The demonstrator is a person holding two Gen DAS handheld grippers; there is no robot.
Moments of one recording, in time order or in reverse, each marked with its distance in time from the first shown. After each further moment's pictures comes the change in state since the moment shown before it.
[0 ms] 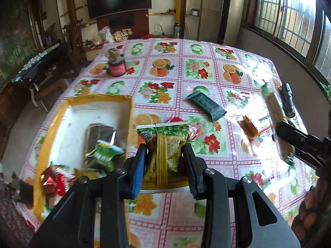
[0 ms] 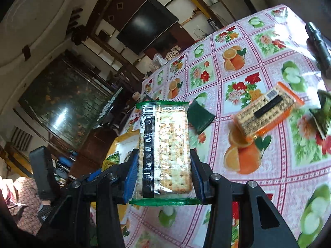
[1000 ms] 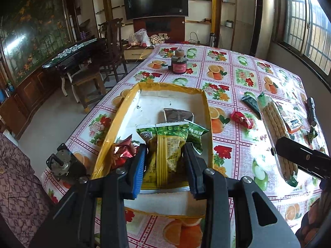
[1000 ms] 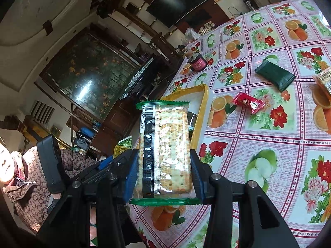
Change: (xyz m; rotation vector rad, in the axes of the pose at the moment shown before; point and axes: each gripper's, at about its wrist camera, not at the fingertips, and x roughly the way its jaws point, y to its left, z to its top) left arm -0.046 0.105 -0.047 -0.128 -0.048 0.165; right arm 0.075 0.098 -0.055 -0.099 0.178 0.160
